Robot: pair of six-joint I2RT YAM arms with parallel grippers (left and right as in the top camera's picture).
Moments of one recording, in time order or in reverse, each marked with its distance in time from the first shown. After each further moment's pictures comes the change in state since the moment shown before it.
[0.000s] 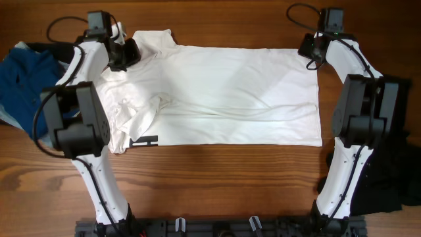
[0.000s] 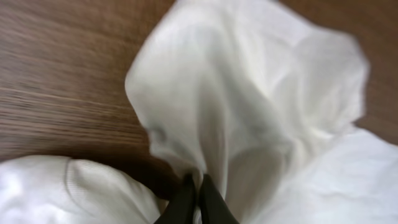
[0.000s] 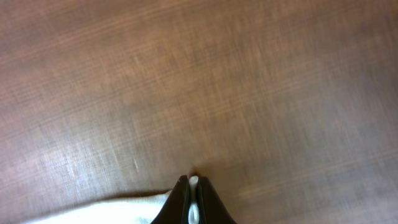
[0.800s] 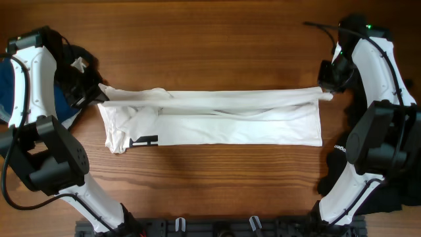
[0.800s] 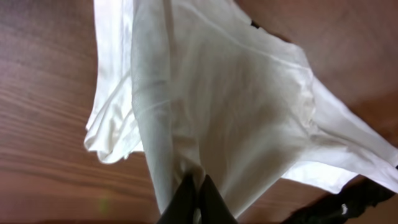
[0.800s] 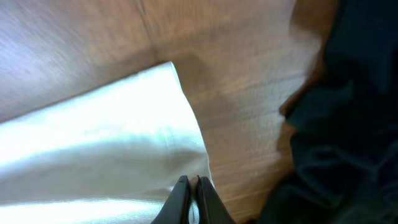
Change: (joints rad) left arm 0.211 -0.281 -0.002 -0.873 0.000 0.051; right arm -0.053 -0.296 -0.080 -0.744 0.045 -0.136
